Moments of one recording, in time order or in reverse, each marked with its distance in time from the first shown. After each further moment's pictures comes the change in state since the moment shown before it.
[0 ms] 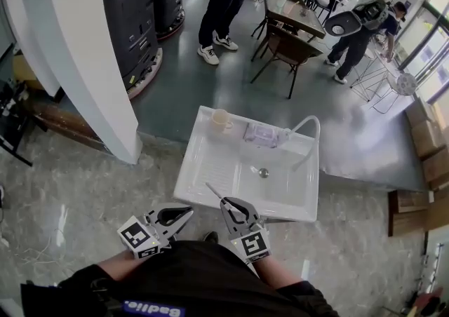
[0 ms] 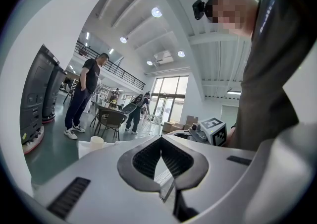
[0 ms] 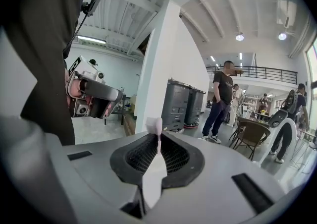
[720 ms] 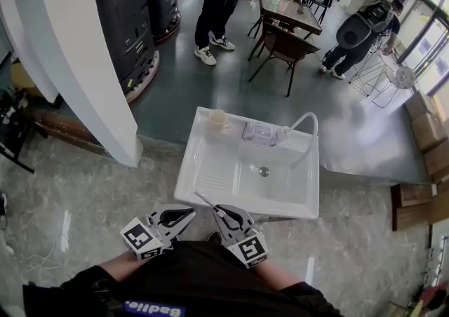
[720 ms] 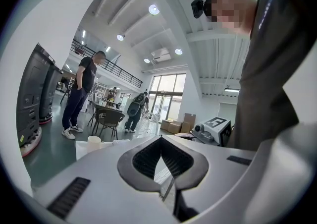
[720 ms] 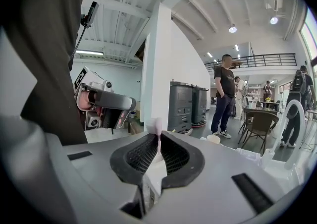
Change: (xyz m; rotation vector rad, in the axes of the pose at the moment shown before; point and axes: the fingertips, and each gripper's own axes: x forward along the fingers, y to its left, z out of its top) left arm 0.009 -0.007 0.000 0.019 0.029 -0.026; right arm -0.006 0.027 0.002 0.120 -0.047 0.069
